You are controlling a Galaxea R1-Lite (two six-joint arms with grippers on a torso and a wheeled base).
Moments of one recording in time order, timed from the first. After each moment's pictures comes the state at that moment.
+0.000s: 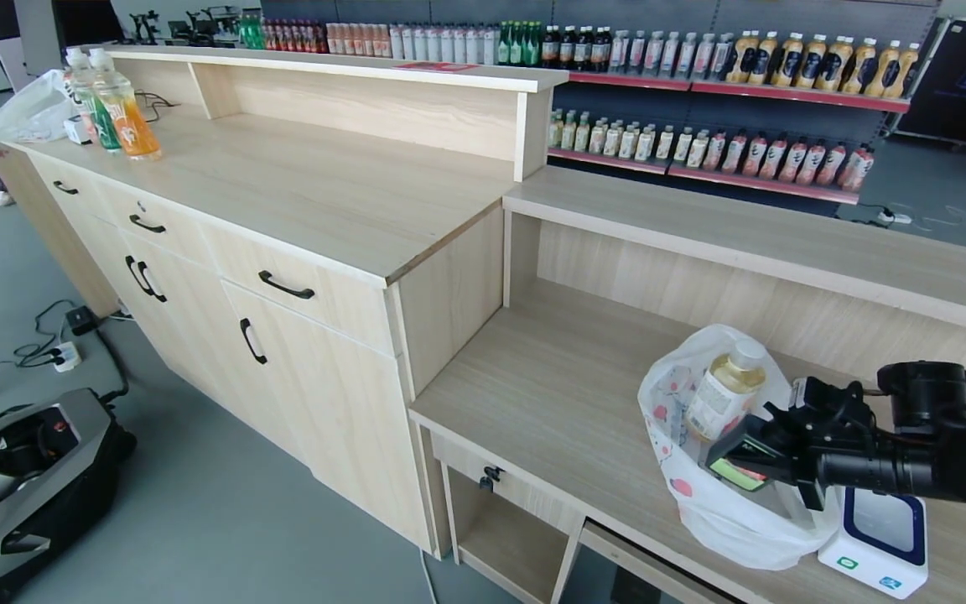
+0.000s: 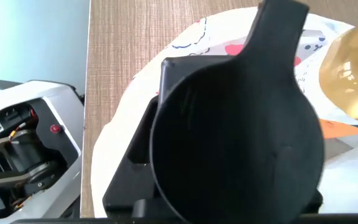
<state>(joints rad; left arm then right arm) 0.00 0.00 0.00 0.00 0.00 0.00 -0.20 2.01 -0.63 -0.63 0.85 -0.97</state>
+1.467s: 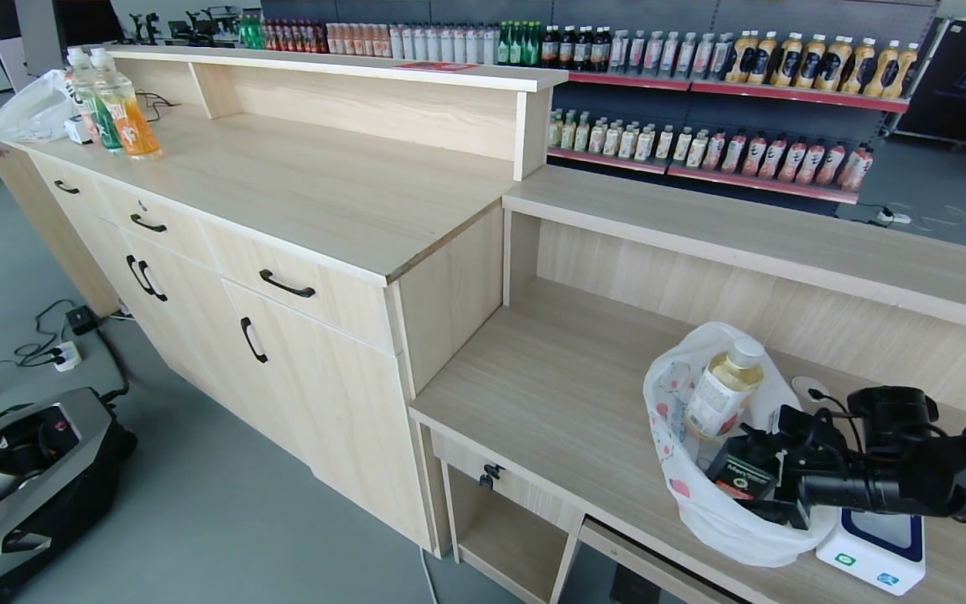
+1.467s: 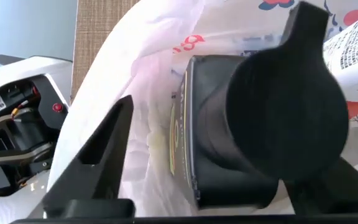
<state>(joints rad) 0.00 0.00 0.00 0.00 0.00 0.00 -0.21 2.18 -0.68 -0.62 0.83 -1.05</state>
